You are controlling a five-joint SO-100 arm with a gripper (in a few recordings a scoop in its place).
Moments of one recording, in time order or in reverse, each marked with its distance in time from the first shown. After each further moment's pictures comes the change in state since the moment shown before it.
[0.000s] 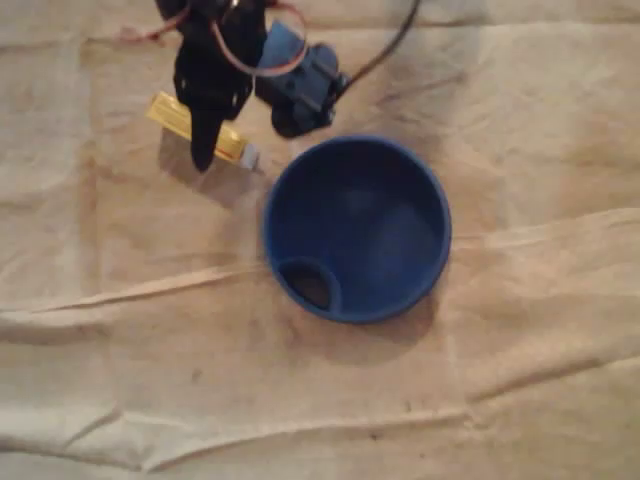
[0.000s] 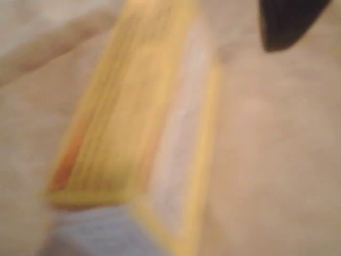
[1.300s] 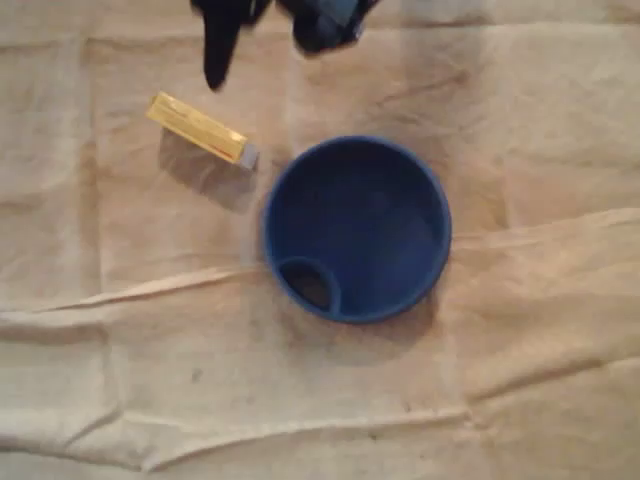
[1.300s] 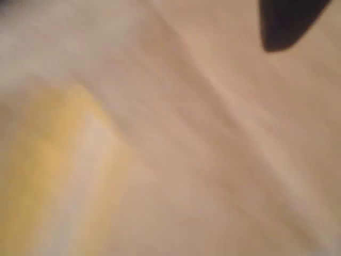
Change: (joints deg) arm 3.6 24.3 22.1 9.8 0.0
